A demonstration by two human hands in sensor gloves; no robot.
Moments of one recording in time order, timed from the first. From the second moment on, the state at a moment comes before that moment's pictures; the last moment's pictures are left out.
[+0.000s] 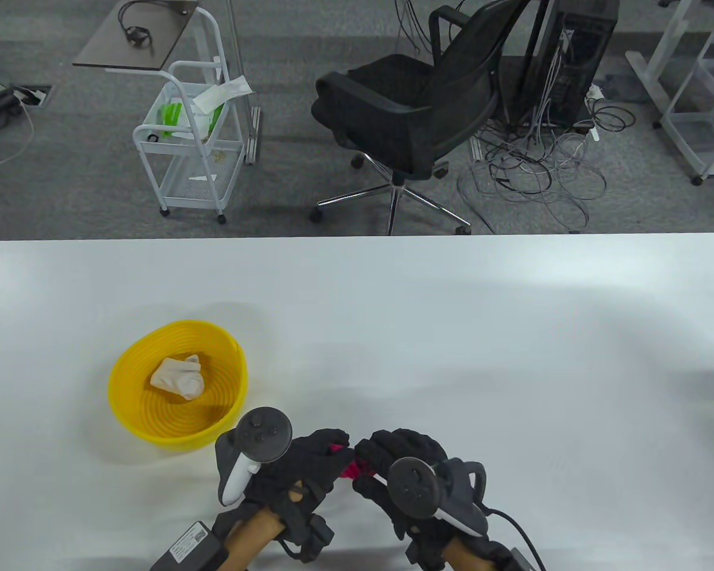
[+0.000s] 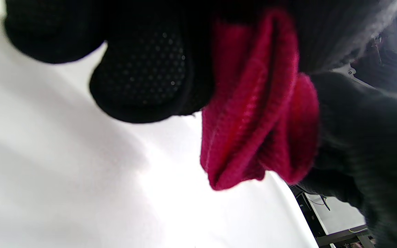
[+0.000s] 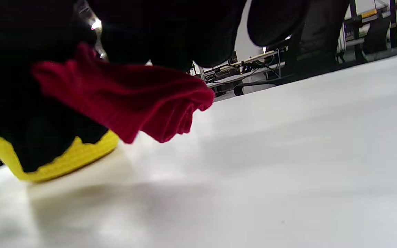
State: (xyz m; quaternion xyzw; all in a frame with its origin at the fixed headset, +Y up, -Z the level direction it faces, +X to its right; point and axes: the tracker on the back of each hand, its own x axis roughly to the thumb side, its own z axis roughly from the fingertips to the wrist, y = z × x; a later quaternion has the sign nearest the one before) left_hand -0.139 -0.732 -0.249 -0.16 -0.05 0.44 0.88; right_hand 0.063 -0.709 -0.211 0.17 -0.02 0.98 0.12
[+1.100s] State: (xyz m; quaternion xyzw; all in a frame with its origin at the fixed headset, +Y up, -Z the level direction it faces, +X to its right) left_hand -0.102 -0.695 -0.221 0.01 -0.19 0.27 0.94; right_hand 0.075 -0.738 -0.232 -0.02 0.19 0.95 0.23
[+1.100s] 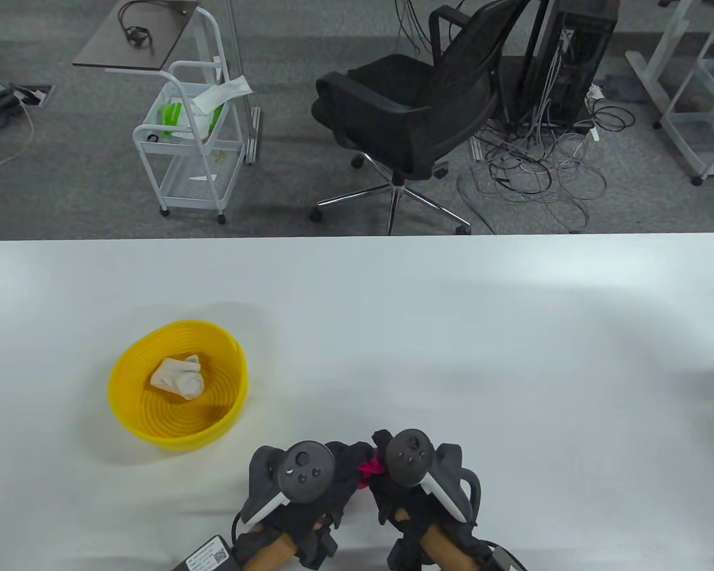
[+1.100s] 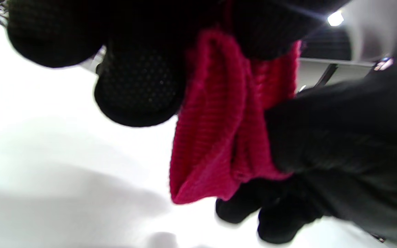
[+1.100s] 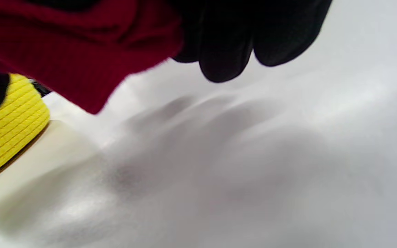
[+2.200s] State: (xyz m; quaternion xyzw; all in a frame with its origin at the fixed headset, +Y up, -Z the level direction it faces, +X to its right) left_hand -0.155 -0.715 -0.264 -0.17 -0.13 0.64 0.74; right_hand 0.100 -0.723 -0.241 0.19 0.35 0.71 0.59
